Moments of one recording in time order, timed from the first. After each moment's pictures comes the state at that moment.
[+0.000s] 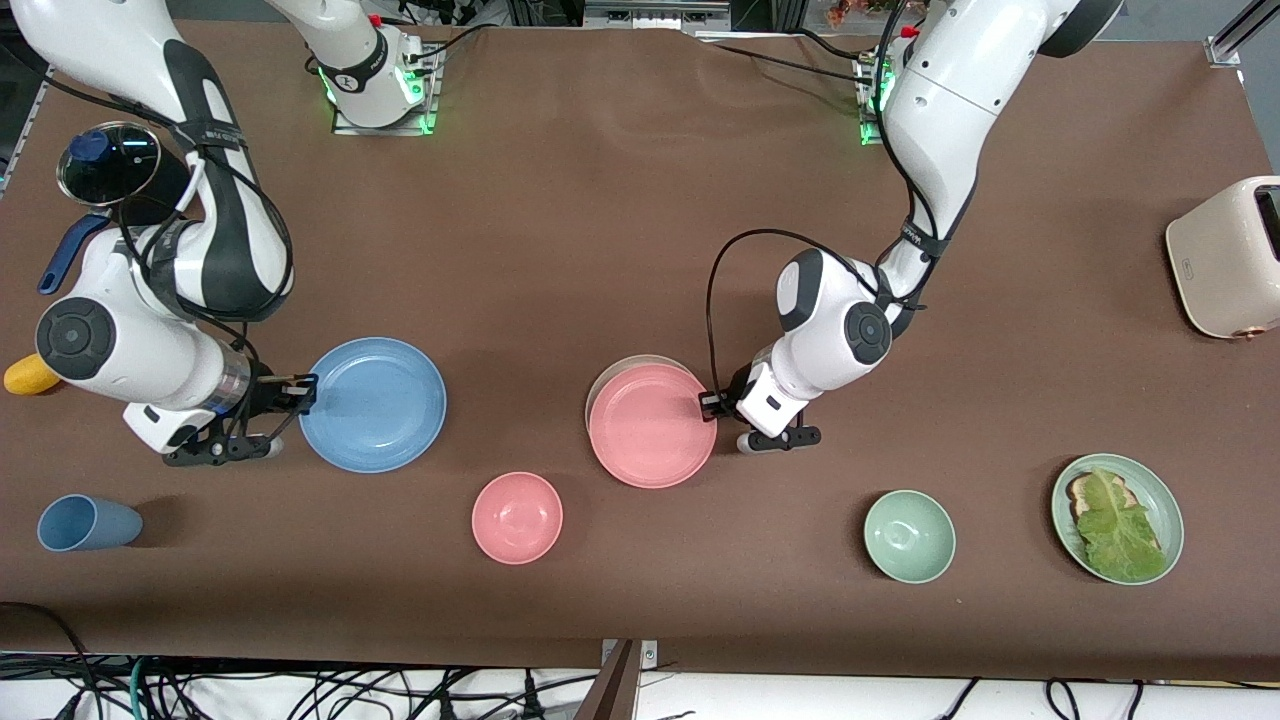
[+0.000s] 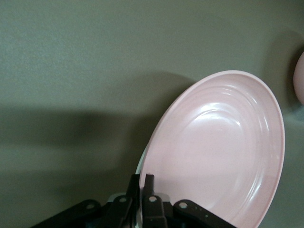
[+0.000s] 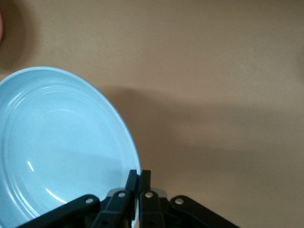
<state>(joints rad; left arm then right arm) -0.37 0.75 -0.16 -1.64 -0.53 2.59 -0.25 0.10 0.49 -0.02 -1.61 0.02 2.04 -0.05</state>
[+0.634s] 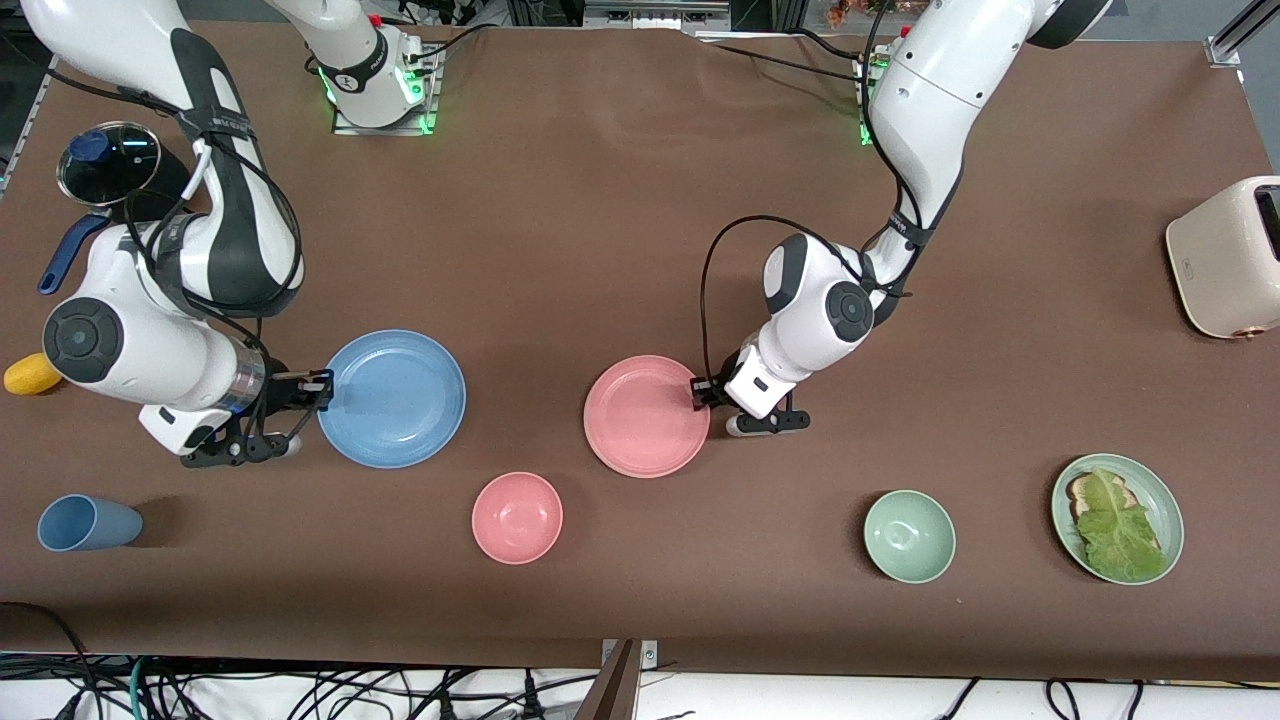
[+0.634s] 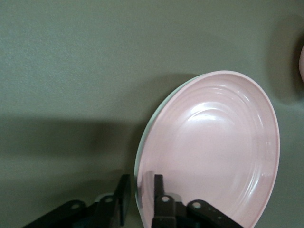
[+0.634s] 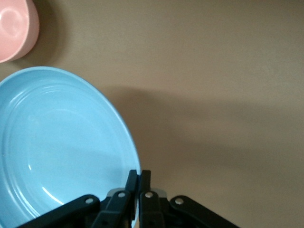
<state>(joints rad) -0.41 0.73 -0.15 -1.71 -0.53 2.67 -0.25 0.13 0.50 -0.02 -1.53 0.07 1.94 -0.04</state>
